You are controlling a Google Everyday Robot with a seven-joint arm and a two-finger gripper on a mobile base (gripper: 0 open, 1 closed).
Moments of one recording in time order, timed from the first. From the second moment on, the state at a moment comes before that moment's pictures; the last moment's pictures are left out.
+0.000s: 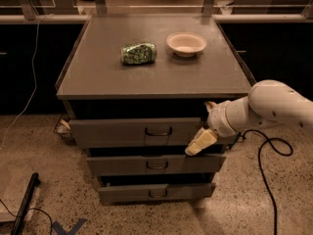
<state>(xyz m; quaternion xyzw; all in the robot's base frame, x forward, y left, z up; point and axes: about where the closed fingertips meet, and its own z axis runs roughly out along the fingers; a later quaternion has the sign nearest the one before) 0.573 -0.138 0.699 -0.53 0.77 0.12 0.33</state>
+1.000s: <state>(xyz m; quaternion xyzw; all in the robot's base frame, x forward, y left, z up) 0.607 -0.121 0.682 -0.52 0.76 0.13 0.36</state>
